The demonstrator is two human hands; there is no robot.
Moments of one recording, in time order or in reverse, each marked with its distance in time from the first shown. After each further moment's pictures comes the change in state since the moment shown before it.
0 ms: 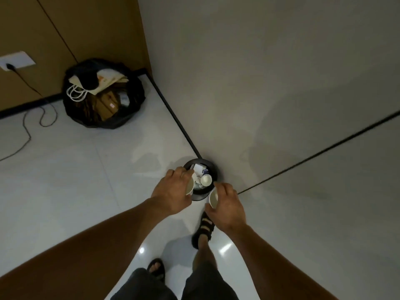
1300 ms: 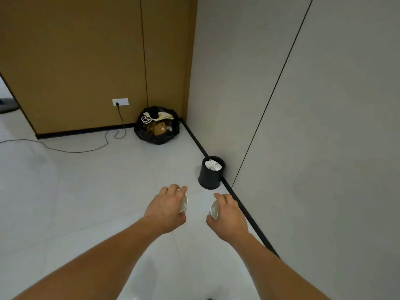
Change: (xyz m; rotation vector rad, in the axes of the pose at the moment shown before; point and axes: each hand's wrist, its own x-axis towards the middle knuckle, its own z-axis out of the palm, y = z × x) left_hand -0.746 0.112 0.140 0.071 0.339 -0.089; right_hand -0.704 -0.059 0.066 -0.092 0.170 -0.246
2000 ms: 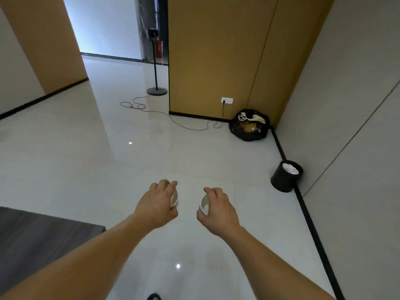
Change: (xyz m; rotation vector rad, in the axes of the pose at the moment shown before) left_hand -0.487 0.050 0.007 0.042 0.172 -0.615; right_hand -0.361 -0.116 0.043 0.053 -0.204 -0.633
